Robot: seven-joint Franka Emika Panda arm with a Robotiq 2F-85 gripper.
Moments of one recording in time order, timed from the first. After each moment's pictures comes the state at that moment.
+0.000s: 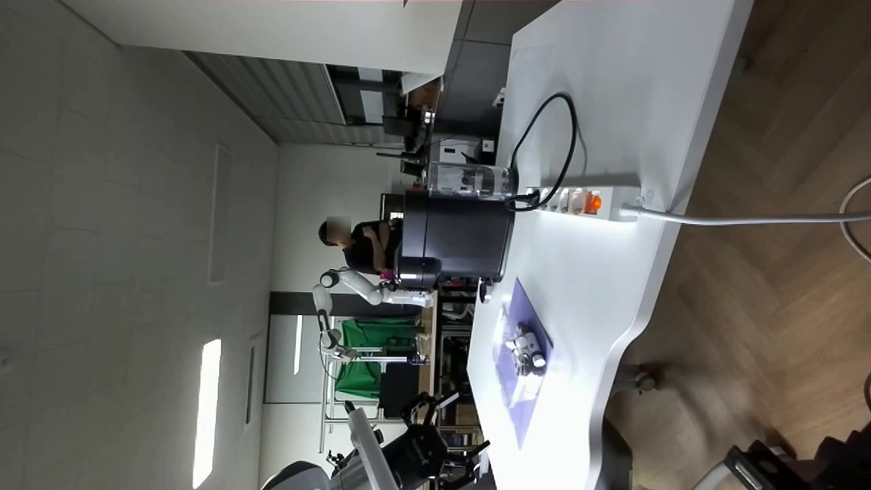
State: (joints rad) arm -0.14 -0.13 0.25 -2.75 -1.28 2.79 -0.01
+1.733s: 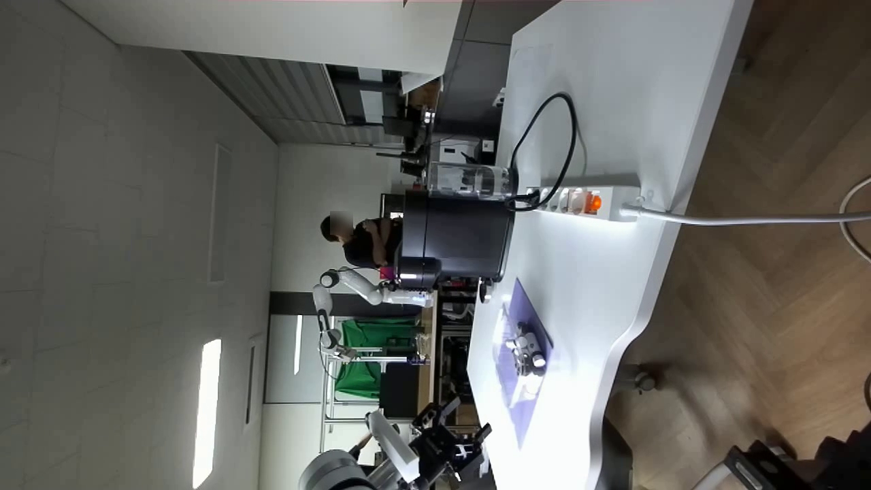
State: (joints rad) arm -0.07 0.18 0.37 -2.48 -1.68 2.65 0.12
